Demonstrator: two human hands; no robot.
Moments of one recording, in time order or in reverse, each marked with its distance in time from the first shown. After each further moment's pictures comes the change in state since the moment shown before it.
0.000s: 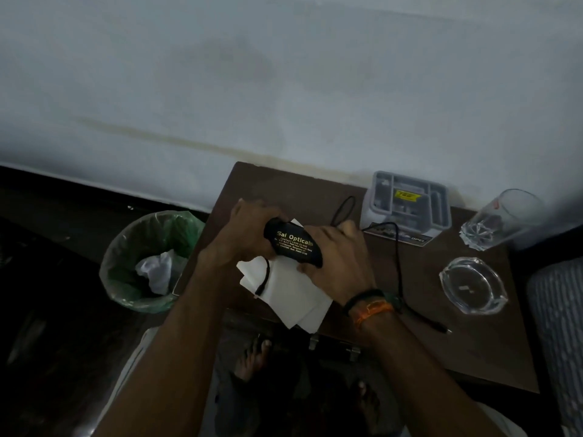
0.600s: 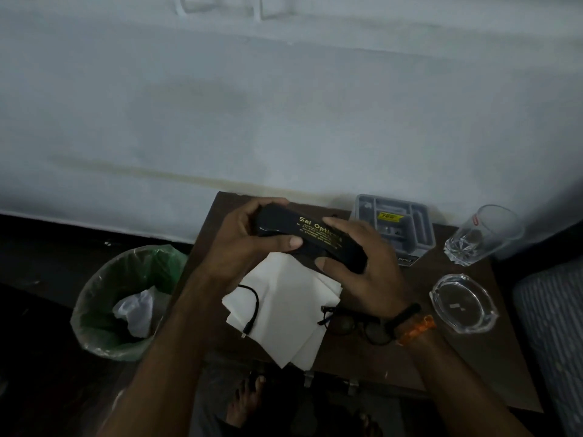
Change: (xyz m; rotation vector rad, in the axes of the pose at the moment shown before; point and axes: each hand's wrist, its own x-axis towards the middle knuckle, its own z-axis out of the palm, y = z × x) left_hand -0.005 0.055 -0.030 -1.235 0.177 -0.016; right_hand 0.001 0.023 -0.069 0.682 0.199 0.069
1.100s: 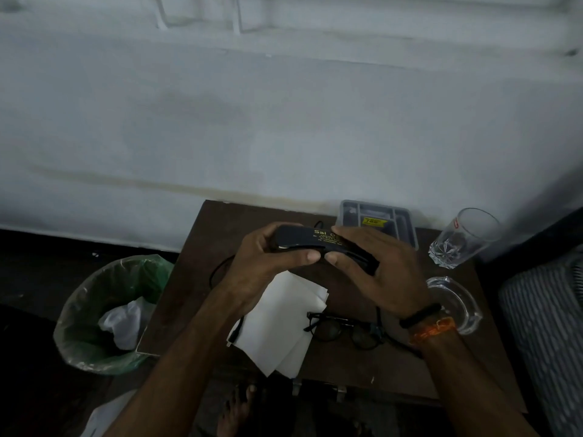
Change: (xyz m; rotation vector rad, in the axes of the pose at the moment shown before) left_hand -0.002 -0.013 0.048 -0.007 -0.005 -0.079; right_hand -0.002 0.012 -0.041 -0.310 0.106 -0.216
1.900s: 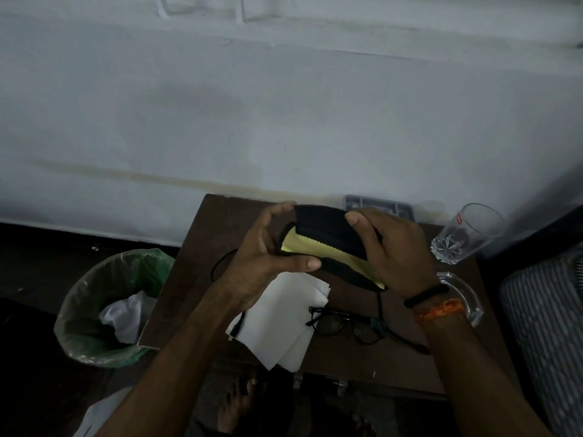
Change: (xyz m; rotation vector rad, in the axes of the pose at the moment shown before) left_hand -0.004 0.001 -0.002 -0.092 -0.134 0.036; right_hand 0.022 -0.001 -0.007 -0.125 0.065 0.000
